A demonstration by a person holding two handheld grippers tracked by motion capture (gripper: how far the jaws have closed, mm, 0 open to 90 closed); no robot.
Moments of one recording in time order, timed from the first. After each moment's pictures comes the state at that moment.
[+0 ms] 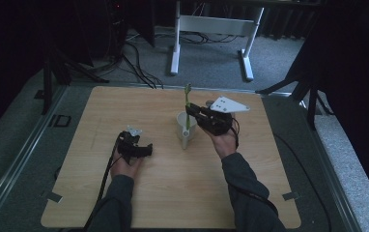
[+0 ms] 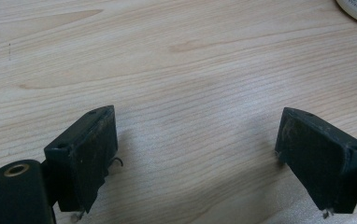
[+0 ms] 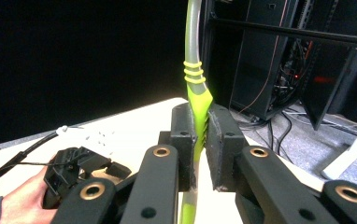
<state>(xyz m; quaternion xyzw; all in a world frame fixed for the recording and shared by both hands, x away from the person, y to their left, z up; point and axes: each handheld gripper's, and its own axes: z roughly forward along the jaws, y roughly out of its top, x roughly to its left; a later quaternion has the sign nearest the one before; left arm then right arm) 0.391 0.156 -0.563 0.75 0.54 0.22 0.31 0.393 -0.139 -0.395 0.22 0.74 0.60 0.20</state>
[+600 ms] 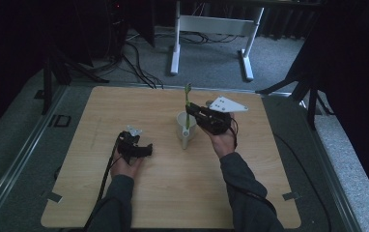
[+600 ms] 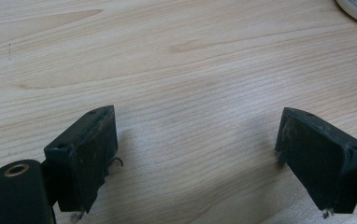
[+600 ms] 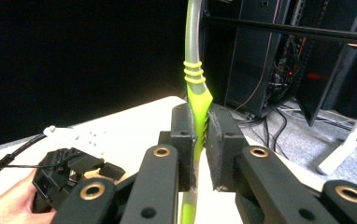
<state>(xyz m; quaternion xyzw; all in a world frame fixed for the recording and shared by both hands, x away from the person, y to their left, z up) 0.391 0.156 -0.563 0.75 0.54 0.22 0.31 0.398 -0.138 -0.401 0.24 0.74 0.60 0.21</state>
